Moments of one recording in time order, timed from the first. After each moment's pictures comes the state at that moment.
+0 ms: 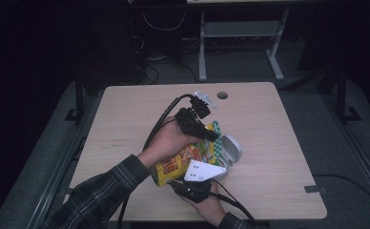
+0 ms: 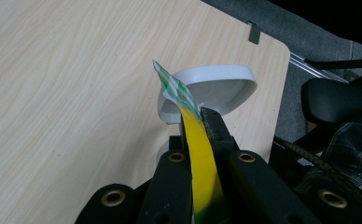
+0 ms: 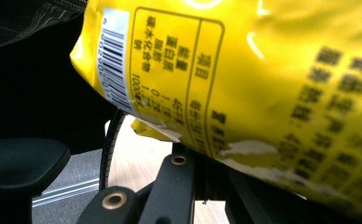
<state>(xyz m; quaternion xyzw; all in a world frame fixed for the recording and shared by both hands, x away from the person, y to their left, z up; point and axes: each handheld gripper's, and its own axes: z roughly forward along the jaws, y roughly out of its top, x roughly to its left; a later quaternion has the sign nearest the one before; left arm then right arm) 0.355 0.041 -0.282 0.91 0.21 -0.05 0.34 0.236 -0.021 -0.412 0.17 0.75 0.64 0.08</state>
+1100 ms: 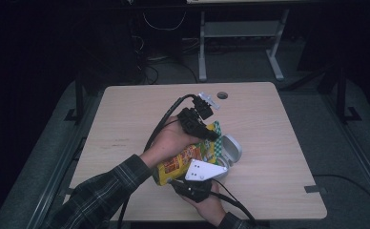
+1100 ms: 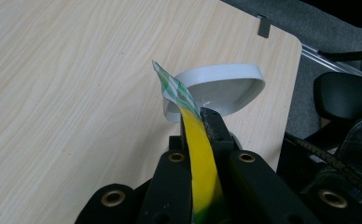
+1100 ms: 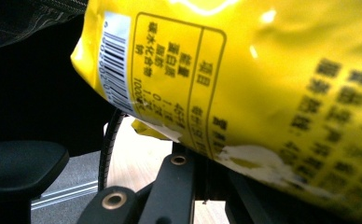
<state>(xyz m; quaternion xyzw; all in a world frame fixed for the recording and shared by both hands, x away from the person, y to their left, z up) 0.354 0.035 -0.282 0.92 0.21 -0.03 0.33 0.236 -0.022 -0.412 0.18 0.74 0.64 0.08</state>
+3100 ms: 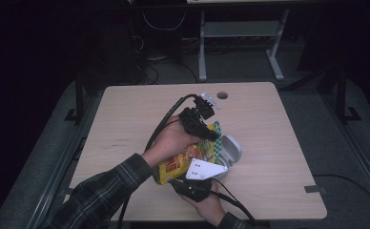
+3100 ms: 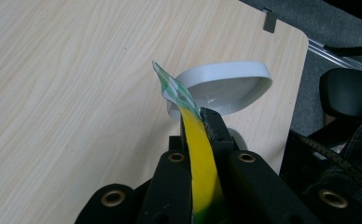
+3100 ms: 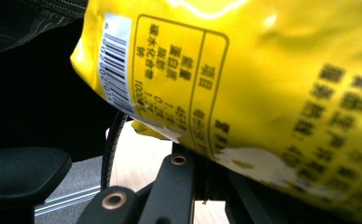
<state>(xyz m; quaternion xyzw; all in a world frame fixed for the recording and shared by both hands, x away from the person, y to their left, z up) 0.355 0.031 -0.282 0.93 0.21 -0.02 0.31 0.237 -0.022 -0.411 0.18 0.74 0.65 0.07</state>
